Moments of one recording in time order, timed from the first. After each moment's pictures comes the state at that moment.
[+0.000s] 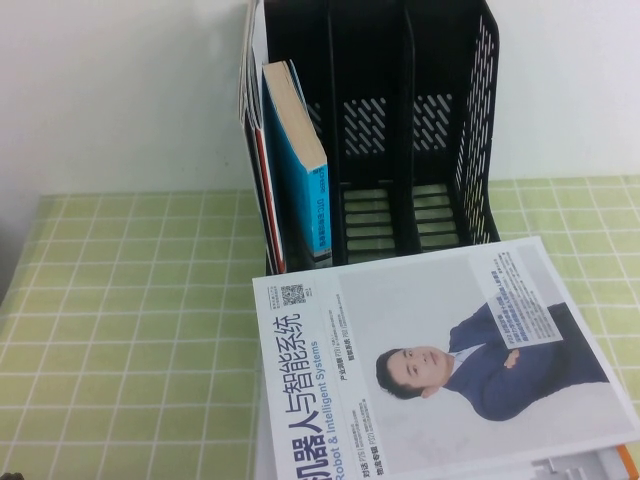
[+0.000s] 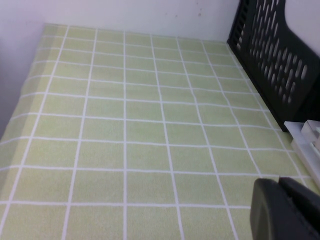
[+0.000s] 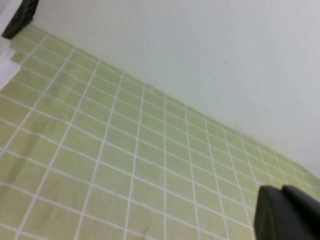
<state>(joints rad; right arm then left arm) 0.17 -0.01 -0.05 -0.71 0.44 0.16 -0.14 -0.01 0.02 -0.08 0.39 -0.16</state>
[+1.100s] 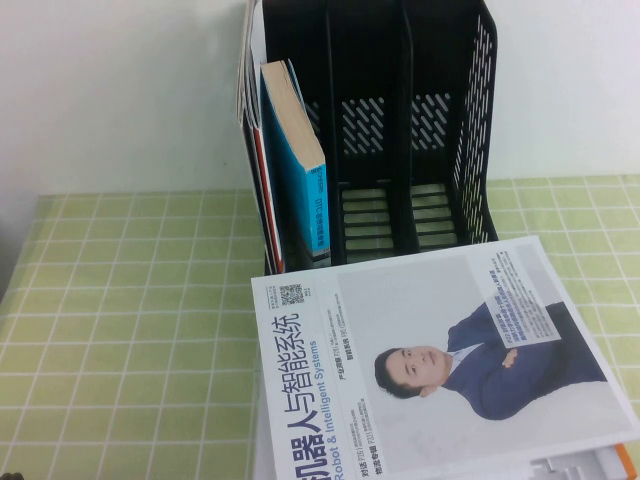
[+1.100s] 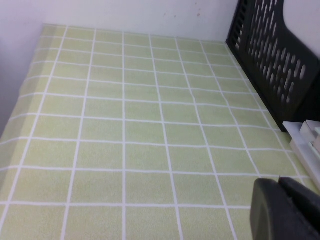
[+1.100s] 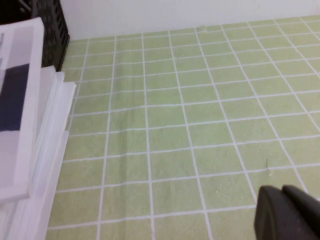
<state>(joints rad) -0.06 -0.01 0.02 0.00 0.43 0.06 -0.14 -0.01 0.02 -0.08 0.39 -0.16</state>
